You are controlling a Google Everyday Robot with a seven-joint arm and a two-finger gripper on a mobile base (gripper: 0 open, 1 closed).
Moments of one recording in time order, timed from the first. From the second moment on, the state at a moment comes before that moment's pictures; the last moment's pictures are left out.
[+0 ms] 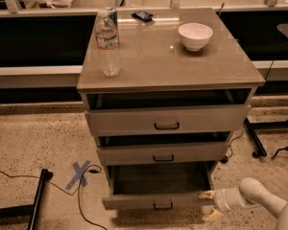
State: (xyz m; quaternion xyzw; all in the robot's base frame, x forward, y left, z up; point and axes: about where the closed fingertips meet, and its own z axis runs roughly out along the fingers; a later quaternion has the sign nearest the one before) arm 0.481 -0.296 0.208 -0.65 0.68 0.18 0.27
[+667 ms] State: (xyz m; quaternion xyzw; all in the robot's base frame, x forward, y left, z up) arm 0.479 -0.291 0.209 -0.66 0.68 0.17 0.28
